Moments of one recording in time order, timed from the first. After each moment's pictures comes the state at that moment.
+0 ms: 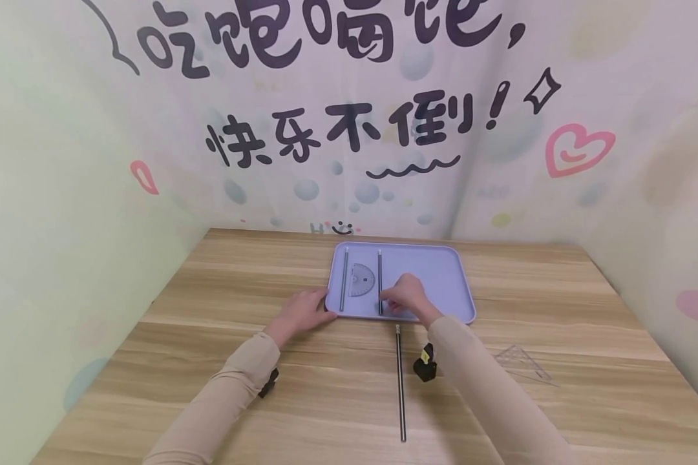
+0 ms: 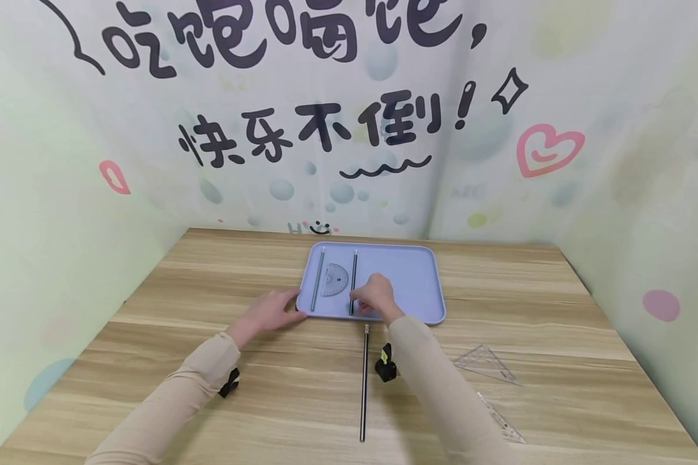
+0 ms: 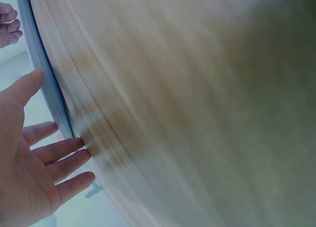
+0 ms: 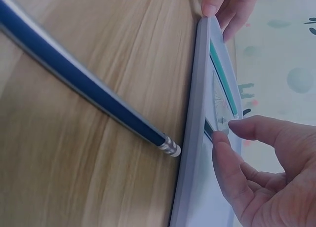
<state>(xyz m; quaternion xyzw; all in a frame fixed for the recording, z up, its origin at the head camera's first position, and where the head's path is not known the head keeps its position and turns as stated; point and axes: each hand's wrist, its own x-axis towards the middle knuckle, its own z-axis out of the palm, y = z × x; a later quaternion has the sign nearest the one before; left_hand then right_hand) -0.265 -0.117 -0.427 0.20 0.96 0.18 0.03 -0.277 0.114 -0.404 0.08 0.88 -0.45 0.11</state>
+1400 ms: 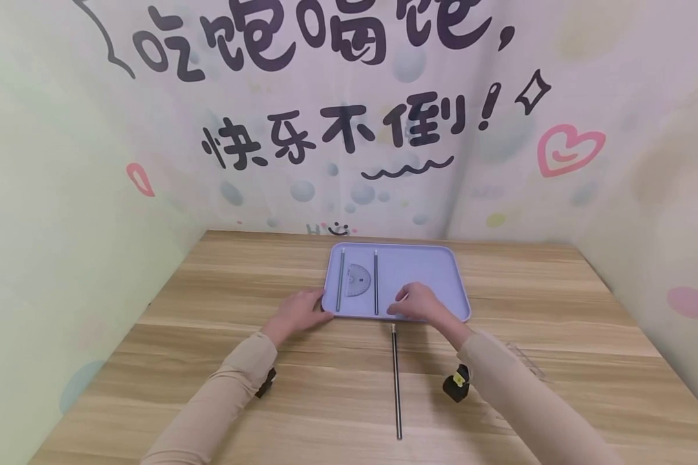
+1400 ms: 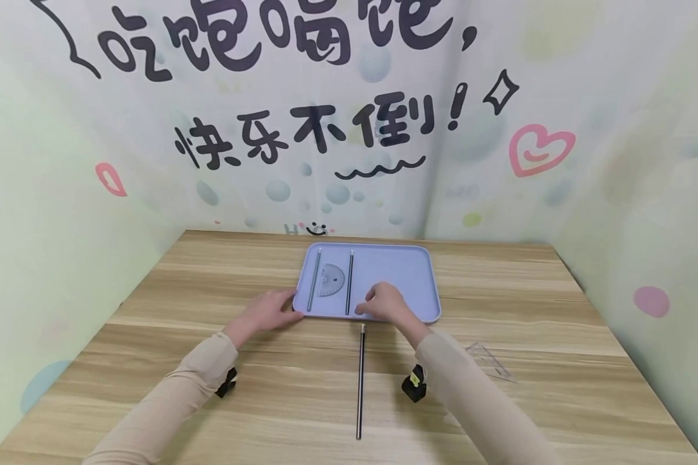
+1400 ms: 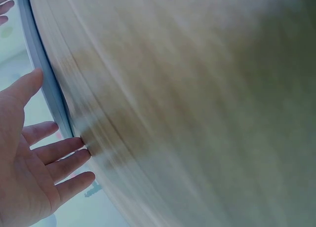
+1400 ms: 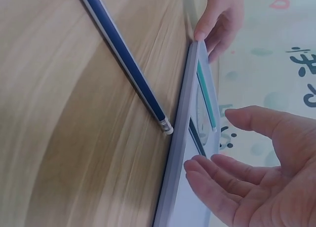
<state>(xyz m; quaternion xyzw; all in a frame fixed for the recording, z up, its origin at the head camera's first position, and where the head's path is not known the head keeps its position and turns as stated) -0.263 -0.116 -0.424 0.19 0.96 0.17 0.04 -0.238 0.143 -0.382 -0.05 0.94 -0.33 0.08</state>
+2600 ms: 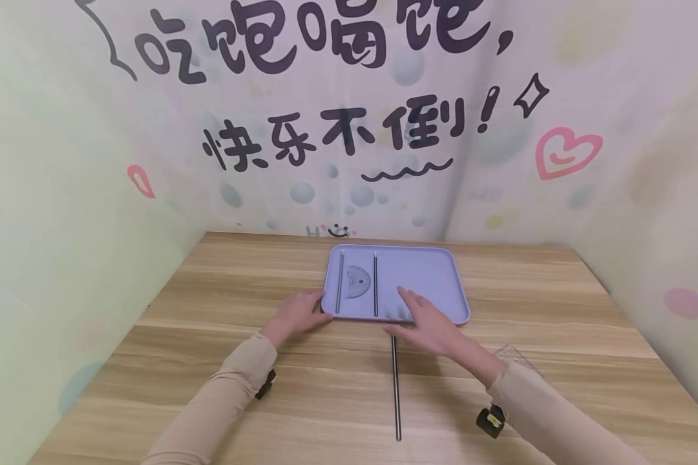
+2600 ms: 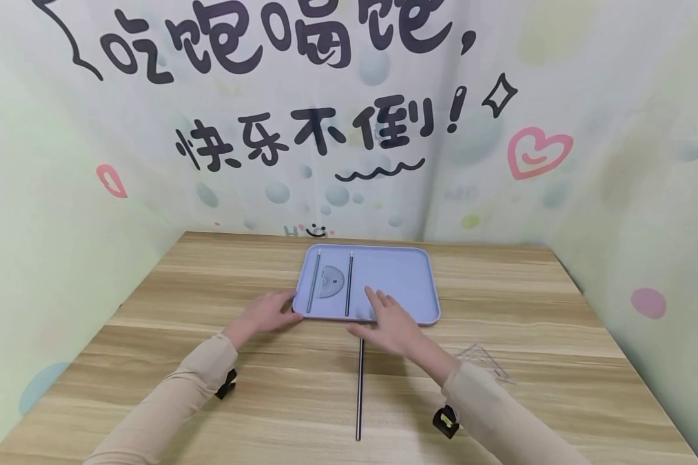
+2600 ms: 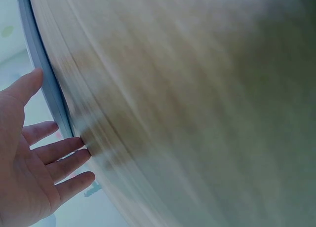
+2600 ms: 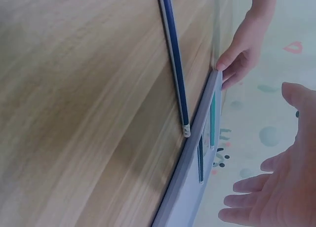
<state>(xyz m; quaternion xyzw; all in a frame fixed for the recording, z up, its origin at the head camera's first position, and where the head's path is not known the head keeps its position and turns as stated) -0.263 -0.119 -0.425 0.21 0.96 0.17 0.03 -0.188 0.155 -0.387 -0.17 0.96 -0.24 -0.01</state>
